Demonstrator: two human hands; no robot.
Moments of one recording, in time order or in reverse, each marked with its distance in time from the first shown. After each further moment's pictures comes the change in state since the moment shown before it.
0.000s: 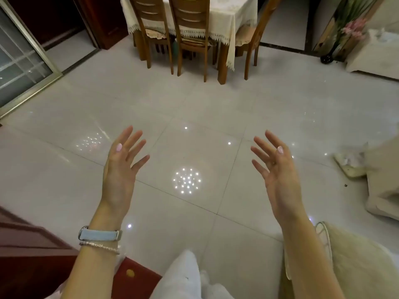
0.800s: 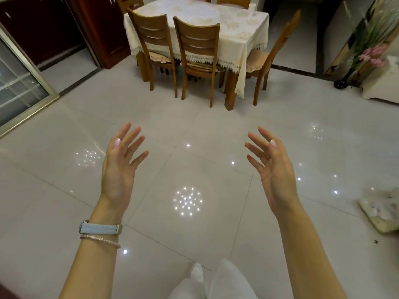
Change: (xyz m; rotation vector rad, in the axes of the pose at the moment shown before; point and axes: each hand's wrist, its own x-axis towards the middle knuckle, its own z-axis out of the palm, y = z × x) left_hand 0.350 -0.013 0.018 -0.005 0.040 0.022; right_hand 0.347 0.002 0.113 -0.061 -0.063 -0.020
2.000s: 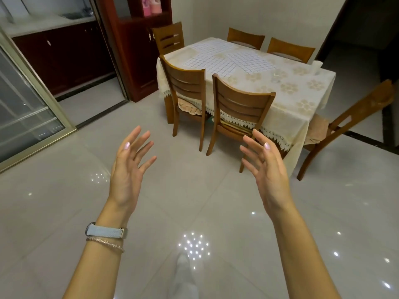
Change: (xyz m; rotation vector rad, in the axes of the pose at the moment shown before) left_hand 0.654 -0.044 0.024 -0.011 0.165 0.099; right_hand 0.679 0.015 0.223 0.022 -0.218 -0.044
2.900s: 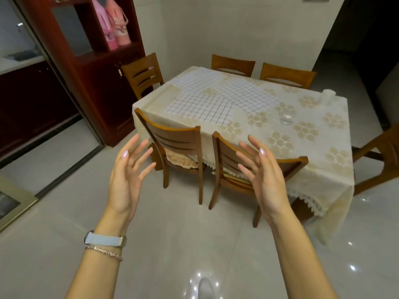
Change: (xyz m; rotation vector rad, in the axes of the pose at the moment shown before) left_hand 0.521 -0.059 0.042 -0.055 -0.128 -0.005; right_hand 0.471 0.037 0.105 0.096 0.120 -0.036
